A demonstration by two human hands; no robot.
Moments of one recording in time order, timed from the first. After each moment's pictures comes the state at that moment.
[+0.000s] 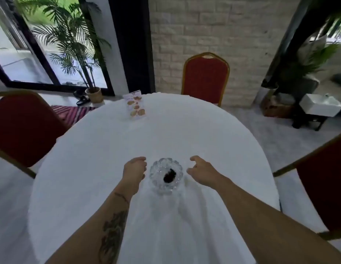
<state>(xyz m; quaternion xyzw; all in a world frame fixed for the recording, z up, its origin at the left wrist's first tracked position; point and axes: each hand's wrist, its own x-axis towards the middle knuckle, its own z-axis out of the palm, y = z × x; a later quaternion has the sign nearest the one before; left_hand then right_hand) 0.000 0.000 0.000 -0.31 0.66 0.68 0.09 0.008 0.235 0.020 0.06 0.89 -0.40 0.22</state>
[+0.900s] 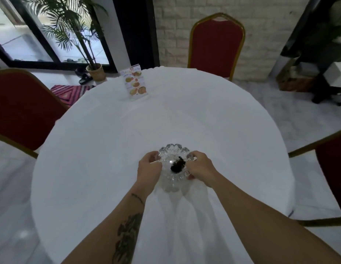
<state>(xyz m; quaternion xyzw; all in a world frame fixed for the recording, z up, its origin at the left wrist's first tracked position) 0.013 0.039 -0.046 -0.28 0.72 0.63 0.08 0.000 0.212 -0.039 0.19 0.79 -0.54 0.22</state>
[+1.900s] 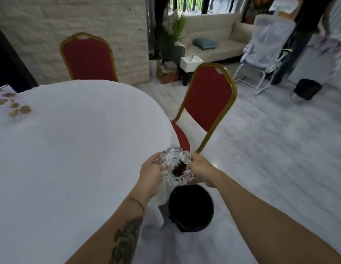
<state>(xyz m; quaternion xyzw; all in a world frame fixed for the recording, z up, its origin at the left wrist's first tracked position) 0.253 0.208 -0.004 -0.06 0.60 0.71 0.37 0.339 0.355 0.012 0.41 0.67 -0.62 0.07</state>
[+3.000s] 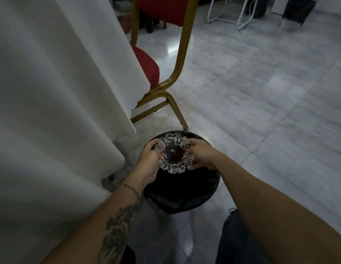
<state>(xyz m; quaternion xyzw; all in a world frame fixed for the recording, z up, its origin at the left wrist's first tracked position) 0.278 0.349 -0.517 -0.01 0.66 0.61 0.43 0.393 0.484 -0.508 0.45 0.61 -0.65 0.05</state>
